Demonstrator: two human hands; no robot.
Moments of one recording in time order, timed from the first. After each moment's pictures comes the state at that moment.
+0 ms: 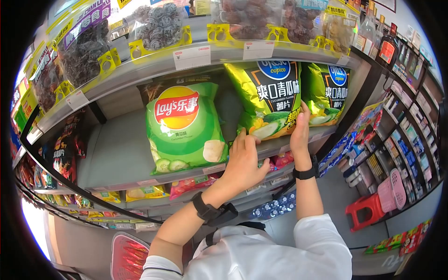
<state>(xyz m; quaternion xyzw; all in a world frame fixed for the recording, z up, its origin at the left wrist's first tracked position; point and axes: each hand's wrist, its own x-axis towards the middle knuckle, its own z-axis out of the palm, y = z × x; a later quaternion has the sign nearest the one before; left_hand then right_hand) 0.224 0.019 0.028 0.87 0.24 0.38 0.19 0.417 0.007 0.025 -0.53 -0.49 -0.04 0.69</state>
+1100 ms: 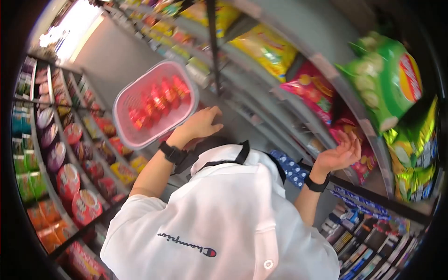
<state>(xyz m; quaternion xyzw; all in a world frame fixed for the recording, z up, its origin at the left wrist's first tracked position) -0.132 -0.121 -0.155 0.64 0.64 0.16 0.39 0.196 -0.033 -0.093 -0.38 -0.56 0.11 0.72</state>
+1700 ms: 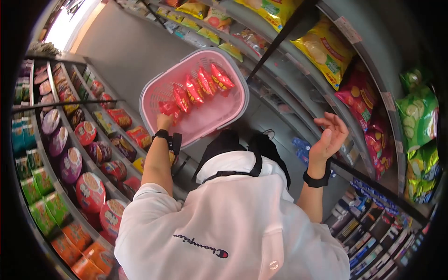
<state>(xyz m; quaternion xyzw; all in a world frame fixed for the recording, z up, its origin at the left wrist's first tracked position) -0.431 -0.277 -0.386 0.17 0.94 0.16 0.24 0.001 -0.084 -0.110 -0.38 -0.66 0.34 0.55</state>
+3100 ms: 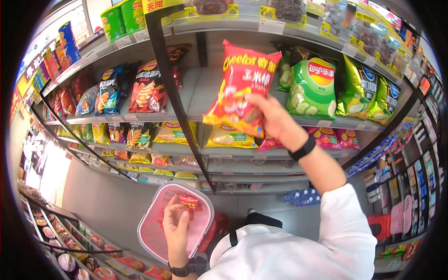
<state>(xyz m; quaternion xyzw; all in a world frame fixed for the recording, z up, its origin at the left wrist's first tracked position) -0.239 -0.174 -0.030 0.43 0.48 0.60 0.47 0.016 0.031 0.071 -0.29 -0.44 0.64 0.56</state>
